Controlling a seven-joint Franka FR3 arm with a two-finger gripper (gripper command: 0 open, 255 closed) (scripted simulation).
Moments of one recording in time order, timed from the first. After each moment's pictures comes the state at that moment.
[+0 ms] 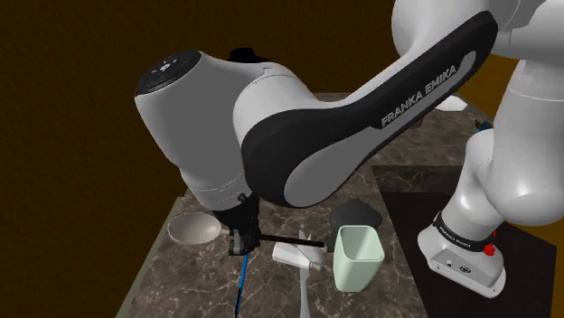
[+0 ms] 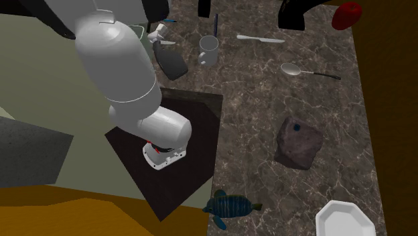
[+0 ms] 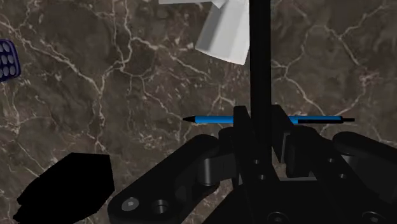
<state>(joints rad) 0.50 0.18 0.56 -1.81 -0.16 1.82 0.38</state>
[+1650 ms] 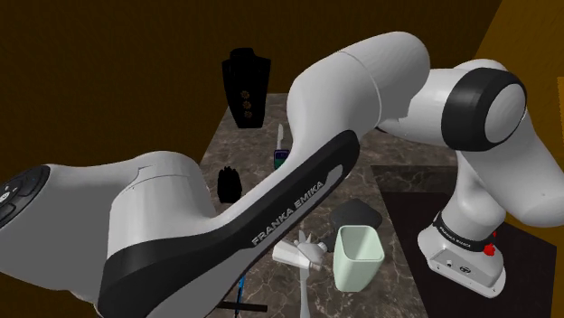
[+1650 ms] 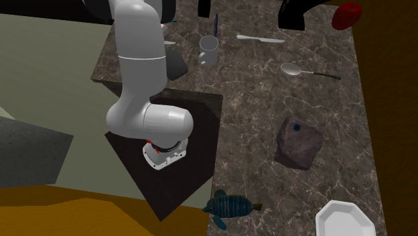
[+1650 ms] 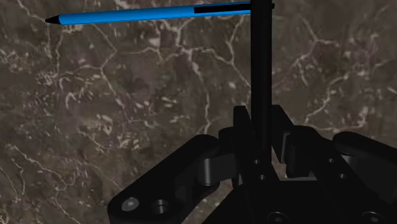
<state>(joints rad) 0.78 0.74 0.52 -1.17 -0.38 1.68 0.55</state>
